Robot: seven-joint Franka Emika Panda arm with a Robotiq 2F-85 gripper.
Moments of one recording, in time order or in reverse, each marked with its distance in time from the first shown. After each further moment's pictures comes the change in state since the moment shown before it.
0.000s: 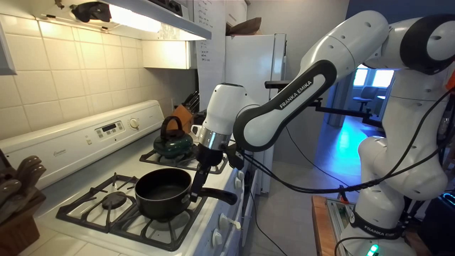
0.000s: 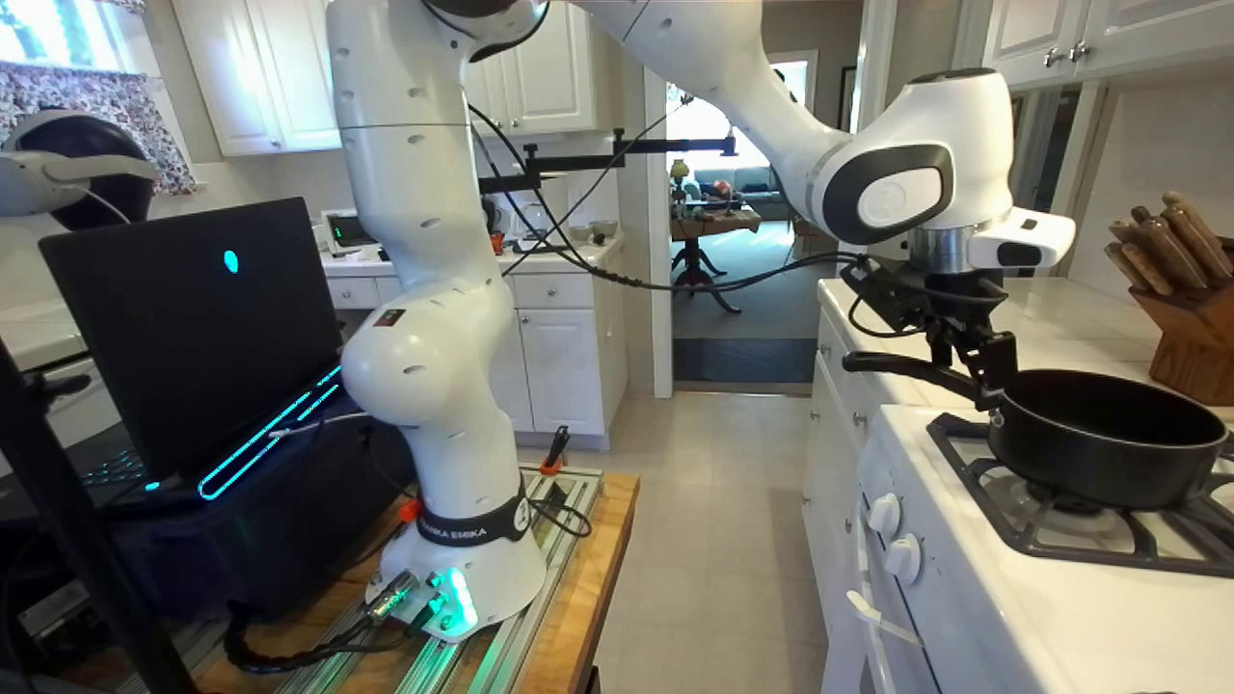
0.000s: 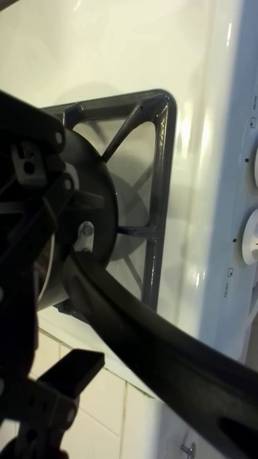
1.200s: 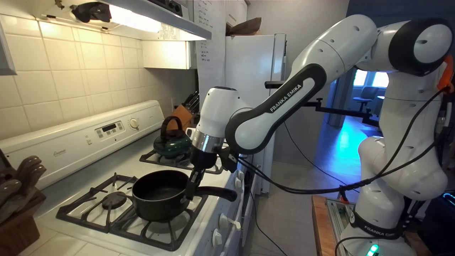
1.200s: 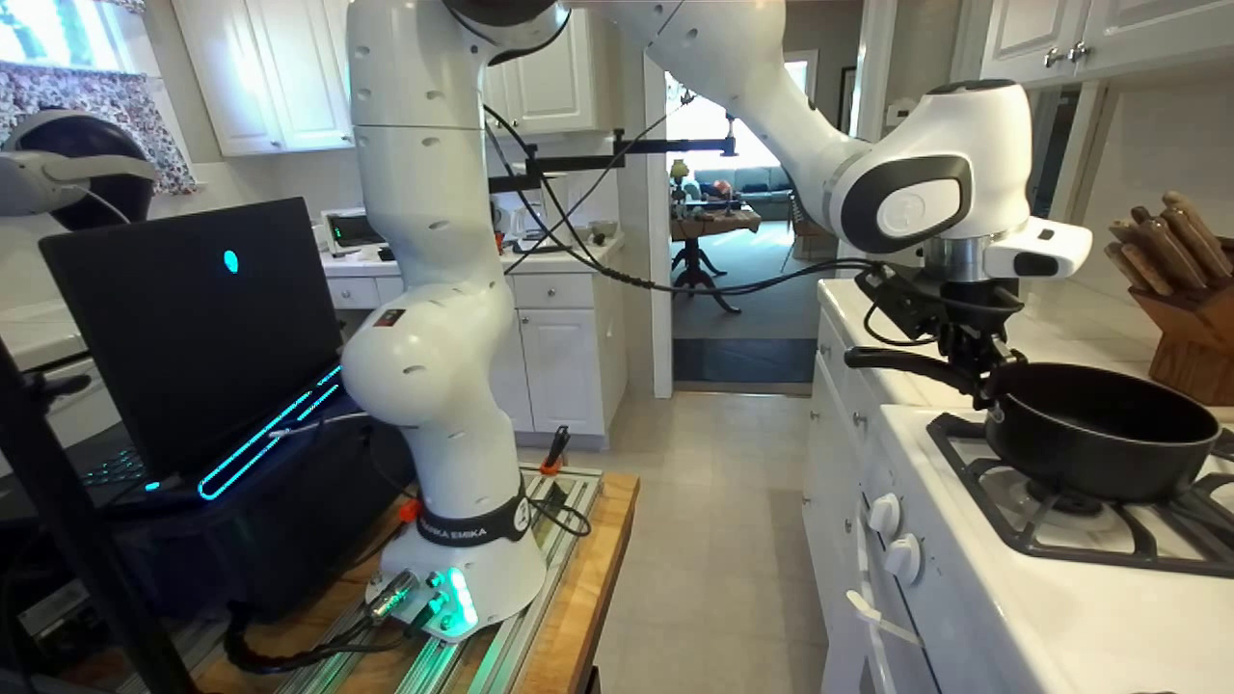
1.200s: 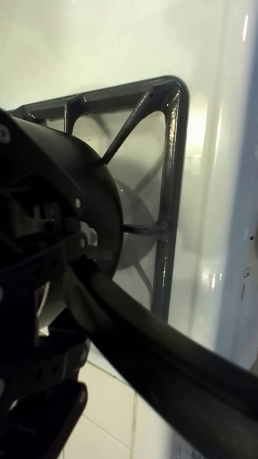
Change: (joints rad) arm -0.003 0.063 0.001 0.054 -0.003 0.008 0.011
